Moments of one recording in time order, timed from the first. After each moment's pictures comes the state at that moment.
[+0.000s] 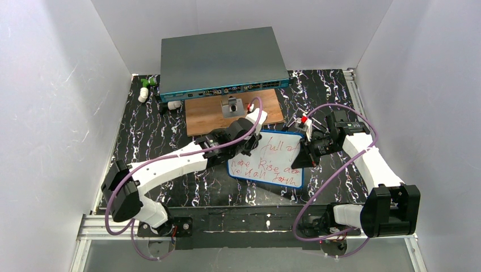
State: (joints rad) left arm -0.99 1.46 1.20 -0.40 -0.34 -0.17; right arm 0.12 1.24 0.95 -1.12 -0.99 -0.71
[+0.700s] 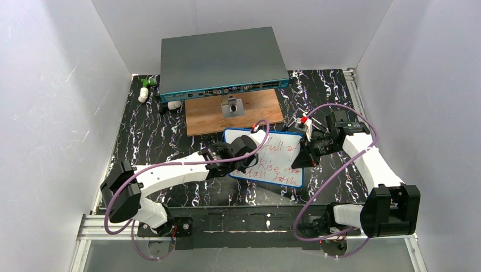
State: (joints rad) left arm -1.06 1.43 0.99 -0.36 -0.29 -0.11; right arm 0.12 1.25 0.95 -1.12 -0.99 -0.72
